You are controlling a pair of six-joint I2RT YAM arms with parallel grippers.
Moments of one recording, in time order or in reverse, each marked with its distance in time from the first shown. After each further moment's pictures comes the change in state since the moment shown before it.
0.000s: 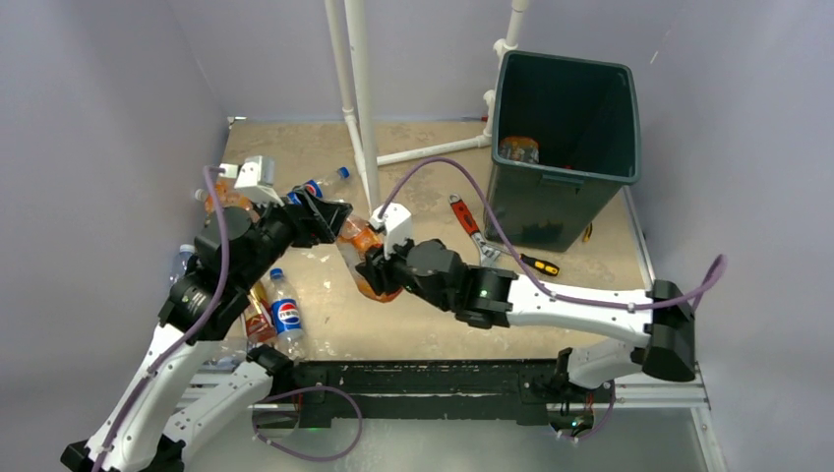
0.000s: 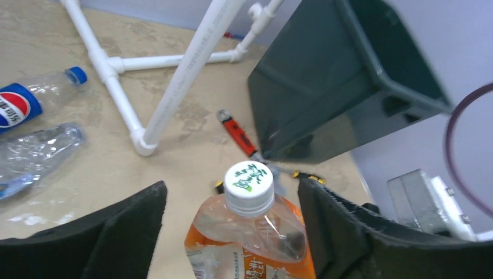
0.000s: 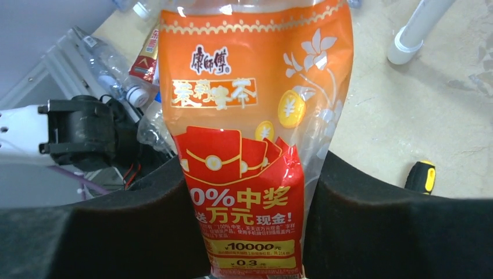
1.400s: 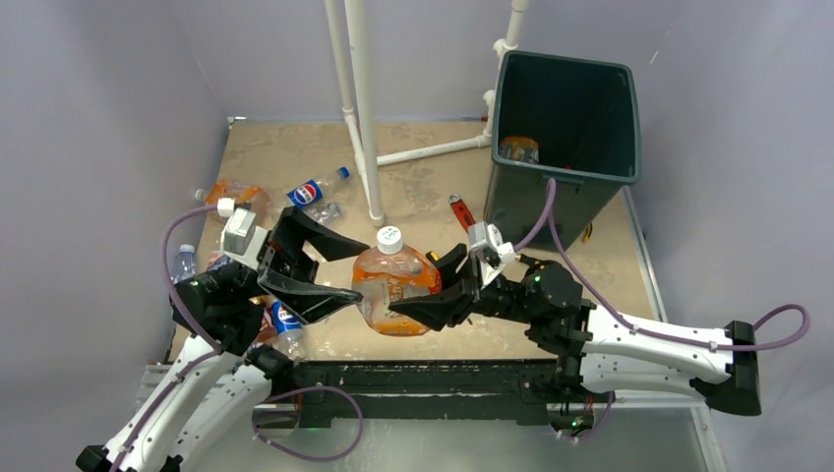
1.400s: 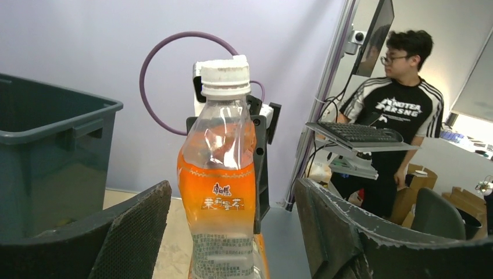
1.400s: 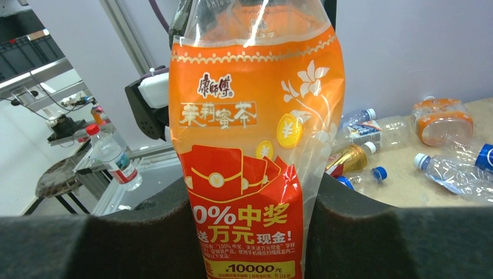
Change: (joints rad) left arm 0.002 -0.132 -0.361 1.222 0.900 -0.379; right arm -0.013 -0.520 -0.388 0.523 -0.572 0.051
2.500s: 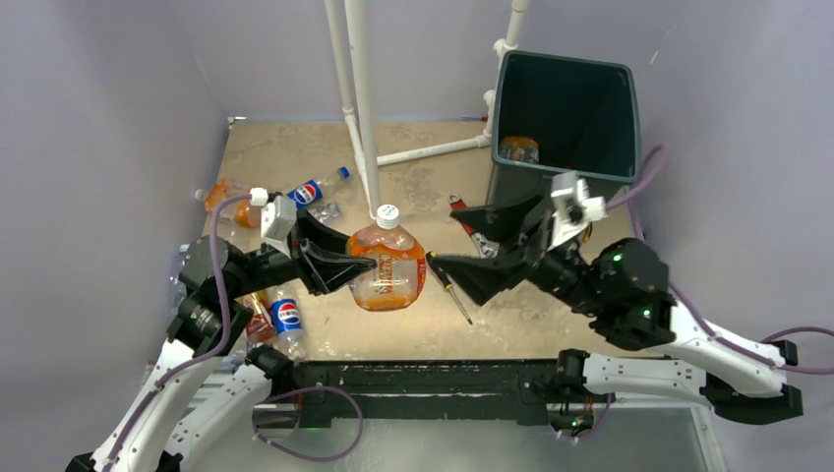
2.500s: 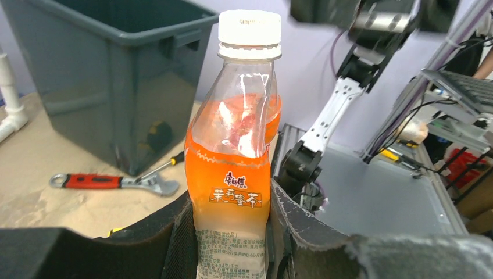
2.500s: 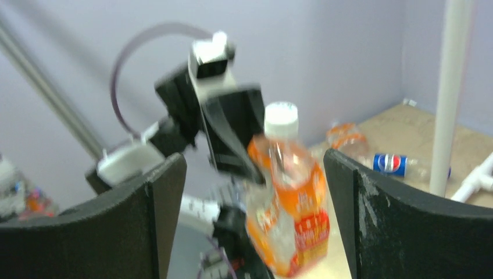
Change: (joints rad) left arm -0.003 0.017 0.193 -0.772 -0.095 0.515; right arm -0.005 -0.097 0.334 -0.475 0.289 -0.060
